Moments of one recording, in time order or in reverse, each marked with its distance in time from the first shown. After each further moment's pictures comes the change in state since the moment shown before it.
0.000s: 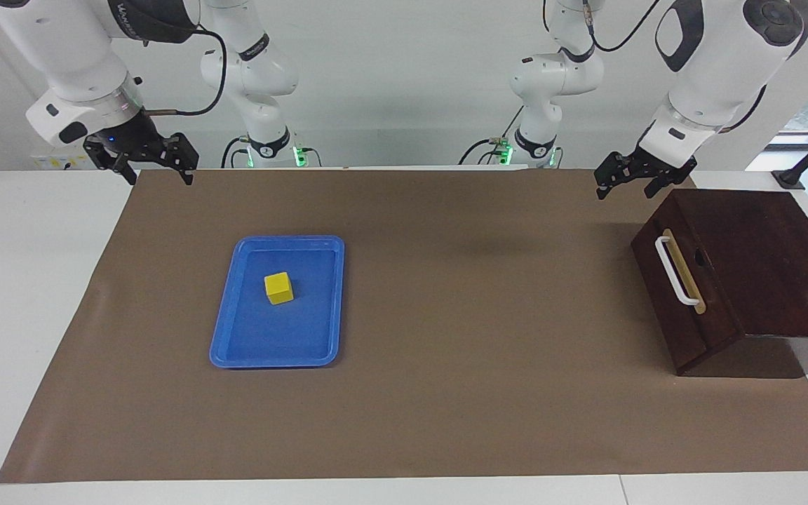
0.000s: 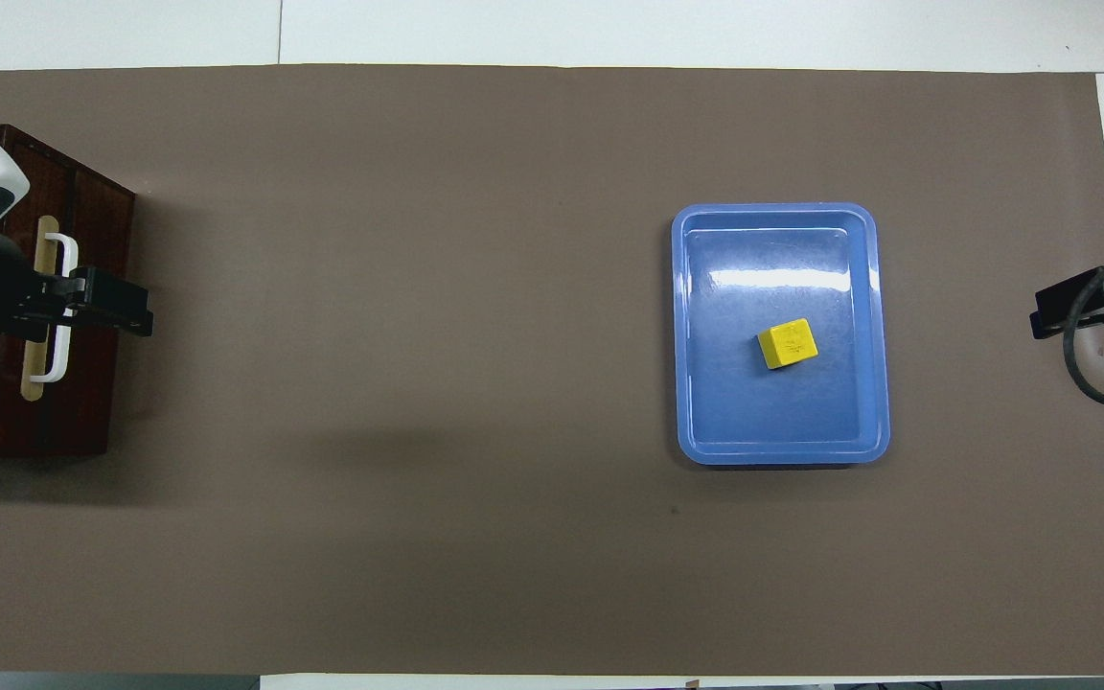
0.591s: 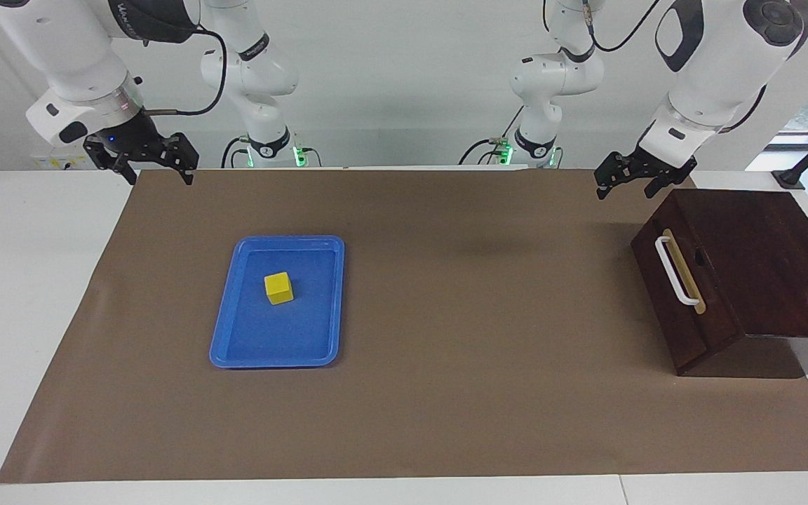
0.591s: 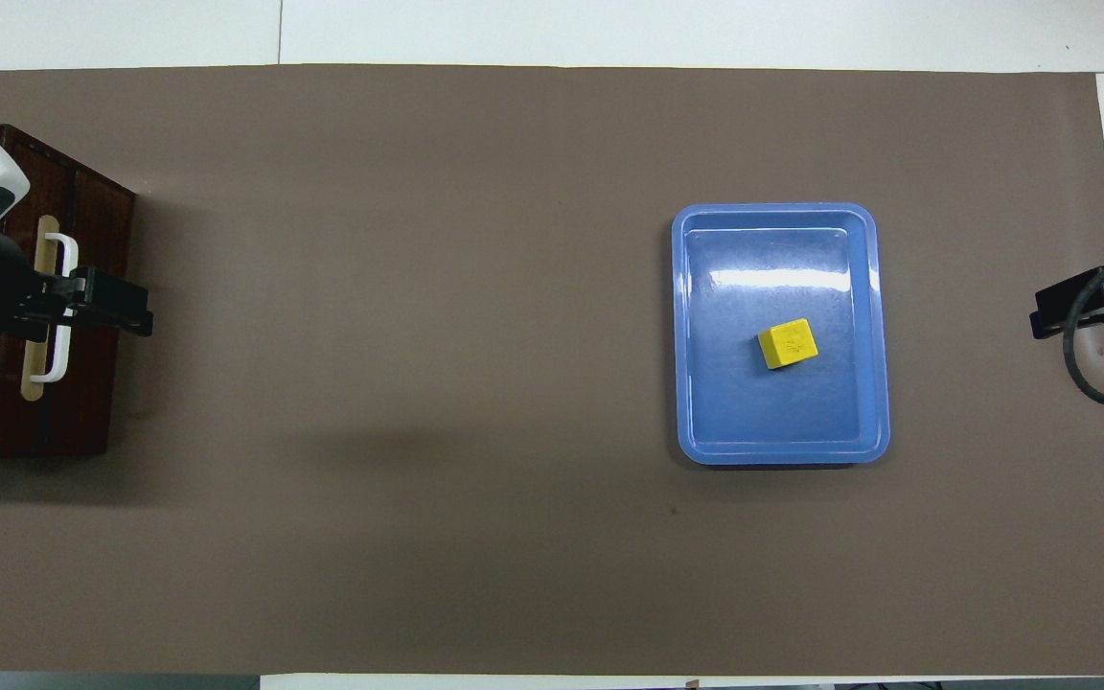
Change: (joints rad) left arm 0.000 0.000 0.000 0.000 0.000 0.000 0.000; right arm 0.001 0.000 0.000 0.000 0.000 0.000 0.000
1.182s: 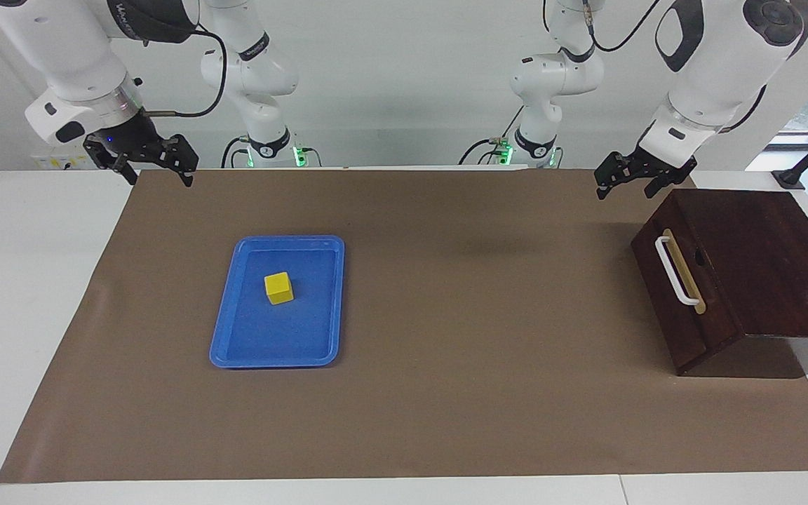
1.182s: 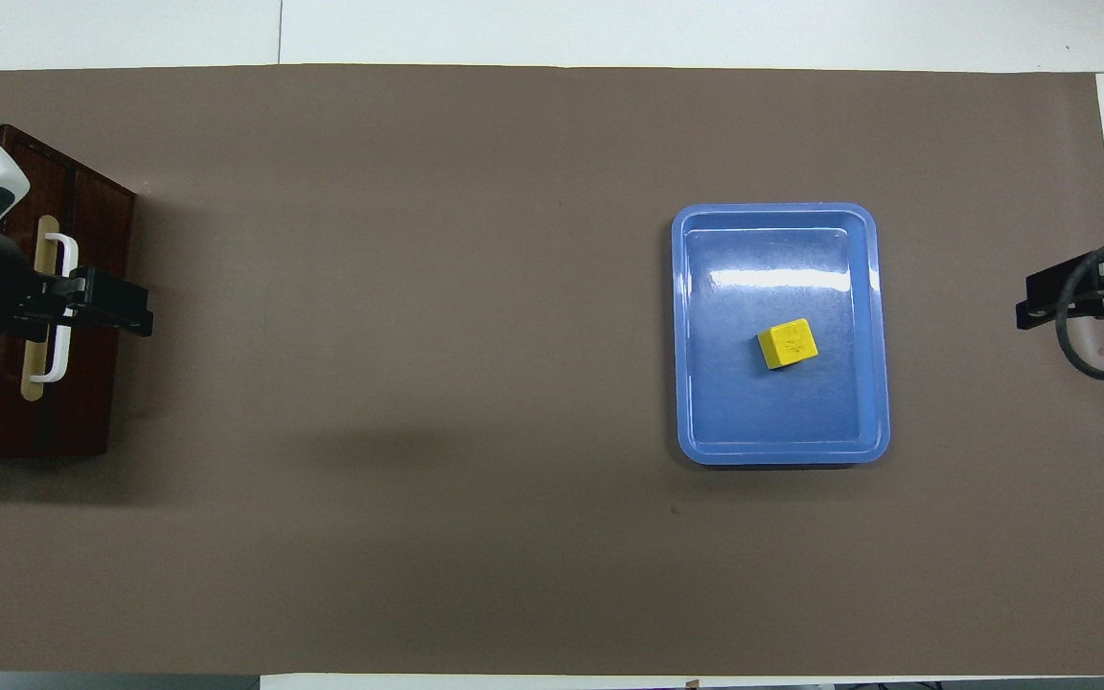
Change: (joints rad) left arm 0.000 0.000 0.000 0.000 0.000 0.000 0.000; right arm -0.019 0.000 -0.003 -0.018 0.102 0.011 0.197
